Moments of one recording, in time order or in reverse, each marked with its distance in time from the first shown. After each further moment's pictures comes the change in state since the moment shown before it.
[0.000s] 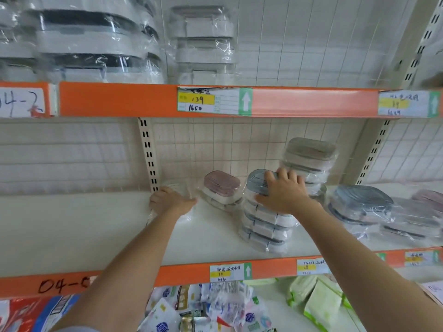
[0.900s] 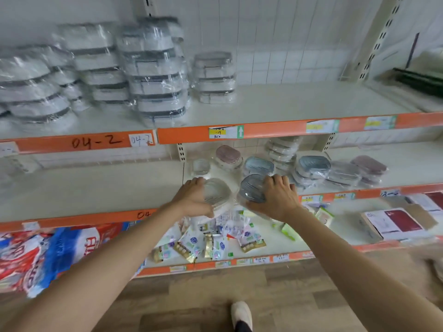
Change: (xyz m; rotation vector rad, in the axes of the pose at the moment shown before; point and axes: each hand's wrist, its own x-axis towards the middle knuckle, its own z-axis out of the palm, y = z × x) left_hand -0.254 -0.075 -0.226 0.121 -0.384 0.611; right_hand -0.223 -0.036 -0.159 0.224 -0.122 0.006
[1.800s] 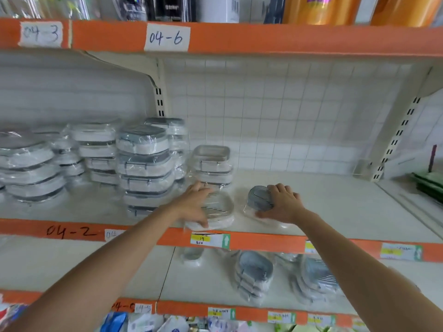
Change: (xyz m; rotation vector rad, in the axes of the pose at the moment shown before) left_hand 0.137 0.064 -0.180 0.009 0.119 0.056; right_hand 0.227 0.059 -0.154 0.015 0.046 -0.164
